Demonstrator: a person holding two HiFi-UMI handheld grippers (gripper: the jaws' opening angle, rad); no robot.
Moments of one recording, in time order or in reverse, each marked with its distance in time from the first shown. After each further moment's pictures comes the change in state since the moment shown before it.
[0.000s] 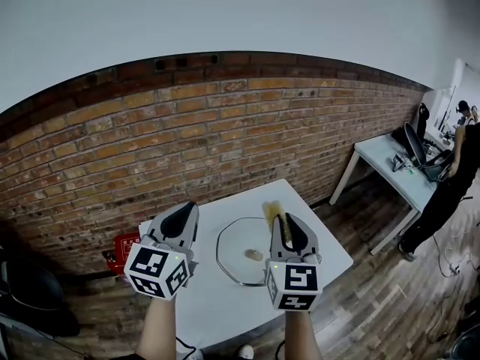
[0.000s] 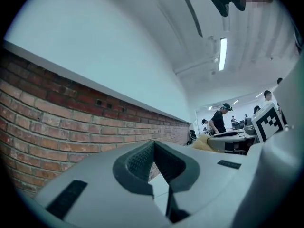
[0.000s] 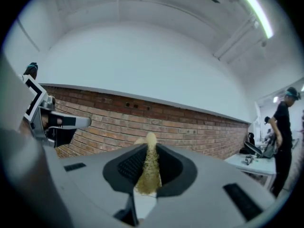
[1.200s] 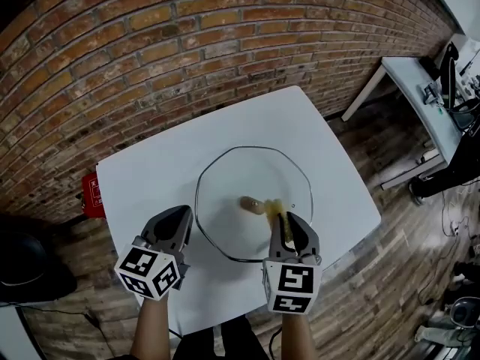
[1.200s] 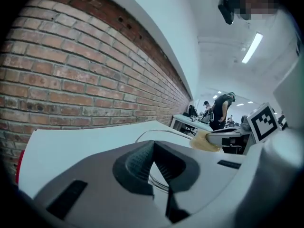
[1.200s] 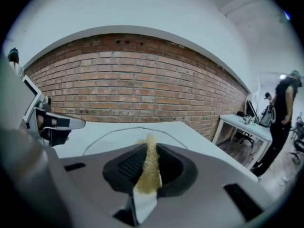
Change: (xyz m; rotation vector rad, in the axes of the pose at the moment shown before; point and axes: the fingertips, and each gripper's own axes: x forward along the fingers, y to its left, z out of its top) left arm 0.042 0.004 -0.313 -0.281 0.440 -0.030; right arm 0.050 -0.015 -0.287 0.031 0.496 -0.002
